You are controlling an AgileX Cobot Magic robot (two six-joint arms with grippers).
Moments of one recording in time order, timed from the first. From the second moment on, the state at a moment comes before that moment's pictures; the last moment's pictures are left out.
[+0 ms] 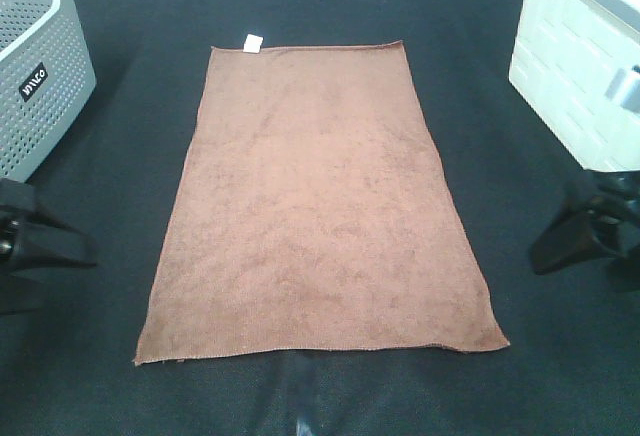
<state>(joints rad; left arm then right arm) 0.05 1.37 -0.44 -1.23 0.62 0.74 0.01 1.33 -0.67 0.57 0.79 -0.36</state>
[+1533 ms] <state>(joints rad) -0.11 1.99 -0.58 -1.73 0.68 1.29 0.17 1.85 -0.68 1.09 0.48 -0.78</state>
